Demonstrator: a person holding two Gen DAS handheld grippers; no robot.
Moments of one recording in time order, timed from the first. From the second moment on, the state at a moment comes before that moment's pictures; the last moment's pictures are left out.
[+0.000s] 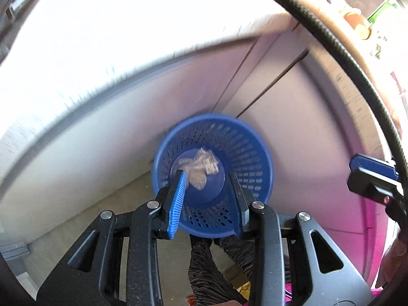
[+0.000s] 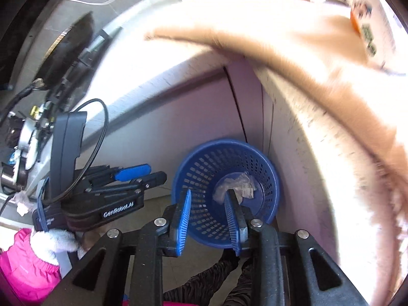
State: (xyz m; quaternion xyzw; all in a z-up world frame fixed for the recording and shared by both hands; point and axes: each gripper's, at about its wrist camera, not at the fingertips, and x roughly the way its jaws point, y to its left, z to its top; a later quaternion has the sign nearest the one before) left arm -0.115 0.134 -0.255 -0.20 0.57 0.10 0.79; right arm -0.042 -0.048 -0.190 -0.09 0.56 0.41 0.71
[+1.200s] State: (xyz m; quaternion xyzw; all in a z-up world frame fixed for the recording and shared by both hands) left arm 0.082 0.017 -0.140 -0.23 0.51 -0.06 0.83; right arm 0.170 -0.295 -0.086 0.02 0.46 0.24 0.85
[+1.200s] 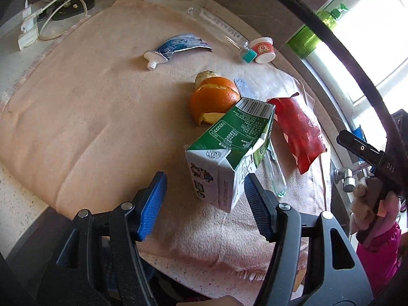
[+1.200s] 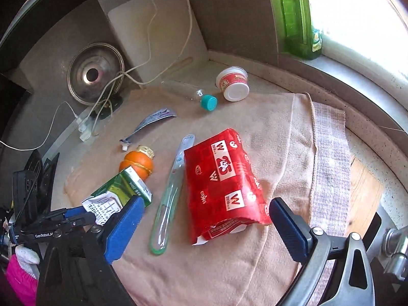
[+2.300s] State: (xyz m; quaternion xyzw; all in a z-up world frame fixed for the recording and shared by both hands) left arm 0.108 -0.006 -0.146 -0.24 0.51 -0.09 0.82; right arm 0.236 -0.251 -0.159 -0.08 0.56 0.27 0.78
